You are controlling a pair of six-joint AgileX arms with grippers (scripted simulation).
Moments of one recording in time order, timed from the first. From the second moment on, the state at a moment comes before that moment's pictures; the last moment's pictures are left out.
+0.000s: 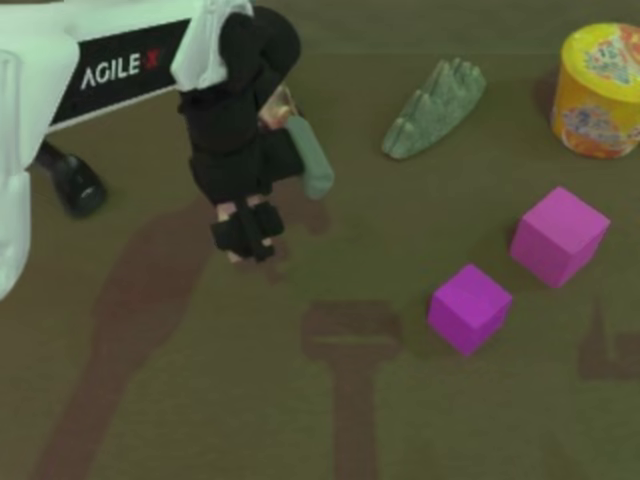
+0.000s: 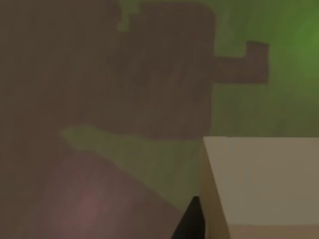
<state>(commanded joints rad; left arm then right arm) -0.46 2.24 1.78 -1.10 0.02 0.78 0.00 0.00 0.00 0.00 0.00 0.00</state>
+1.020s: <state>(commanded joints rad) -0.97 2.24 1.86 -1.18 0.02 0.58 0.00 0.00 0.00 0.00 0.00 0.00</state>
